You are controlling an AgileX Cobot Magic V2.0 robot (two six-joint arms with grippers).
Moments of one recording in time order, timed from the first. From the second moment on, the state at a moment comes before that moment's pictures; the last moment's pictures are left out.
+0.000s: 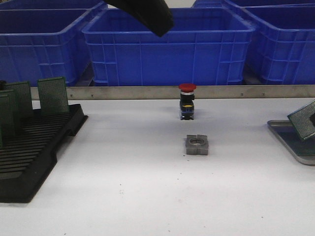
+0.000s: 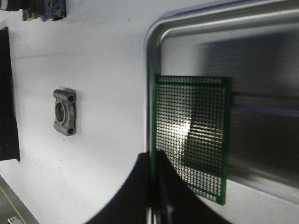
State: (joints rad) left arm -0.47 1.86 -1.78 -0.64 1.24 1.34; right arm -0.45 2.04 -1.24 0.97 1.11 -0.83
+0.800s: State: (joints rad) left arm -0.47 1.86 -1.78 -0.64 1.24 1.34; right arm -0.45 2.05 -1.24 0.97 1.10 -0.82
